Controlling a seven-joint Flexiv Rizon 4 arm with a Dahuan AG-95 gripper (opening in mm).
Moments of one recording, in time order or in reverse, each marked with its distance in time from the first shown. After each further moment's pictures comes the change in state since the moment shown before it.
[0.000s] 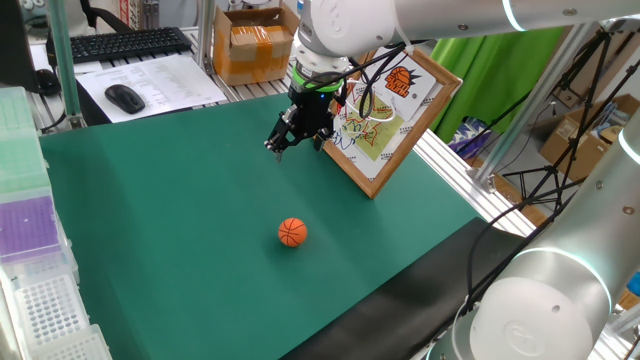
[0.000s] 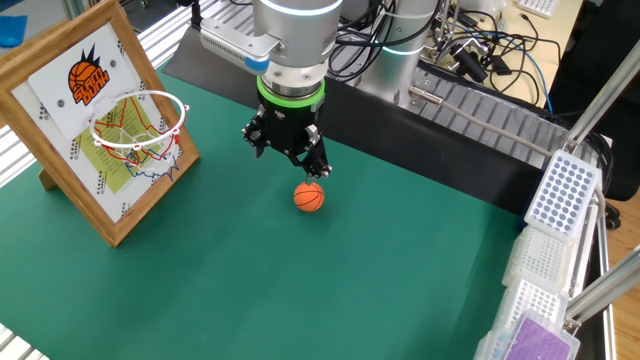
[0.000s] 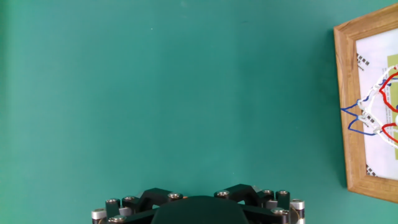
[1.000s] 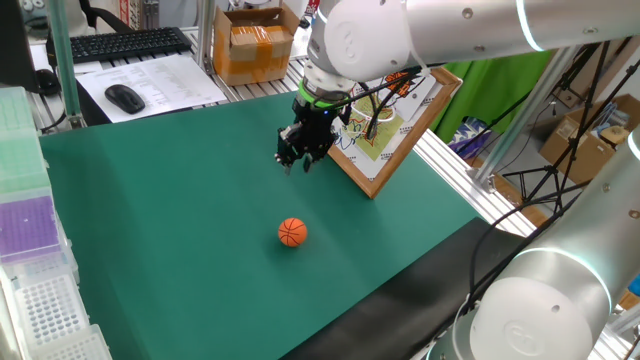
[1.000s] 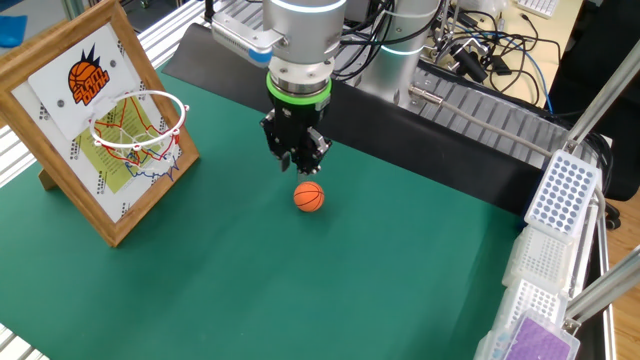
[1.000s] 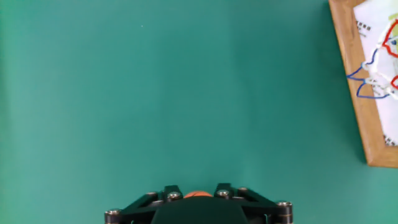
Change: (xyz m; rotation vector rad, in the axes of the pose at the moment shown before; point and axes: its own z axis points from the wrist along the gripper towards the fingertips) arm 0.022 0.009 0.016 -0.052 -0.019 0.117
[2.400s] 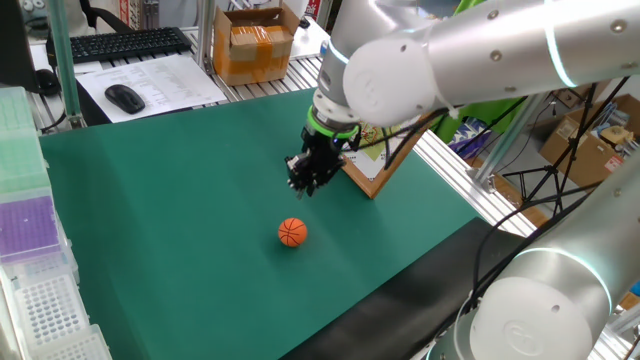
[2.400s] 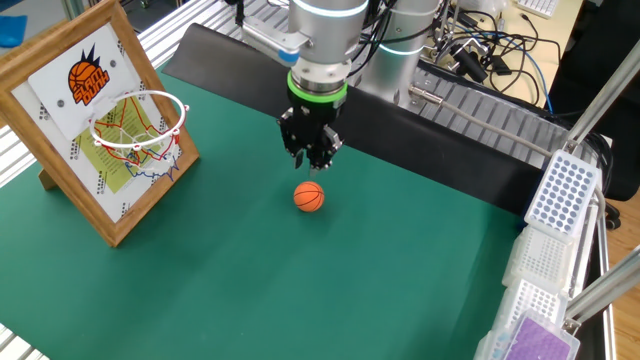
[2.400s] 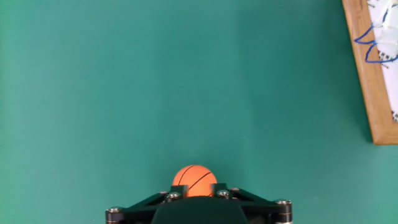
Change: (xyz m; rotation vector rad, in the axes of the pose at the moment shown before) arm 0.039 -0.002 0.034 0.011 -0.041 -0.019
